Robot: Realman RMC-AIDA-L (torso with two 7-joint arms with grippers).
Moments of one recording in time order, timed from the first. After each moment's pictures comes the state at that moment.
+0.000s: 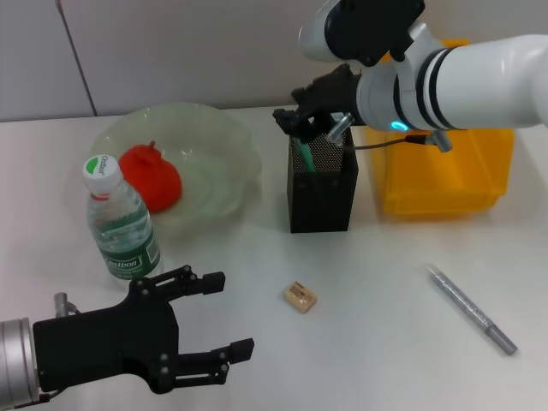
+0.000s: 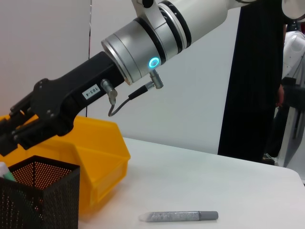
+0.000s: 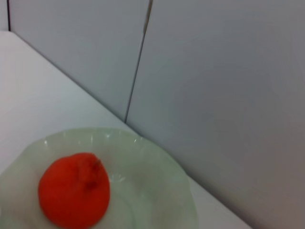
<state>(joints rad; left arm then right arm) -0.14 -2.07 1.38 1.07 1.52 1.46 -1.35 0.60 2.08 1.52 1.36 0.52 -0.81 2.64</state>
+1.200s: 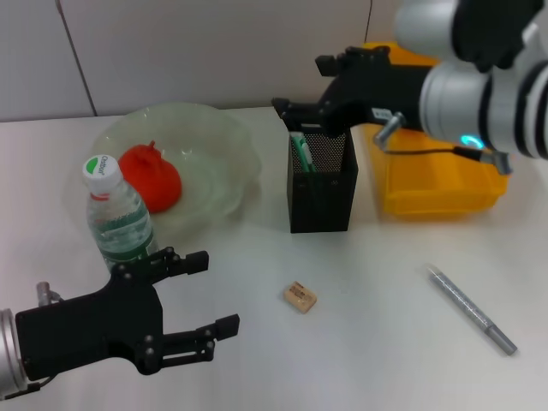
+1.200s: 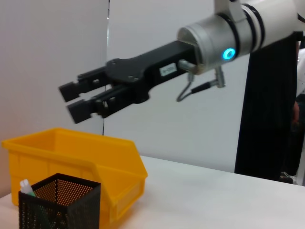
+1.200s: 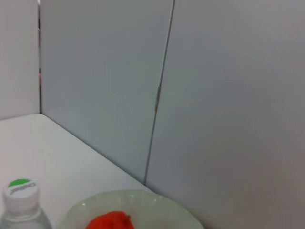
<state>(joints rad) -0.13 -2.07 1.36 1.04 1.47 1.47 -1.30 0.27 2.08 1.51 1.75 0.77 -0.82 2.48</state>
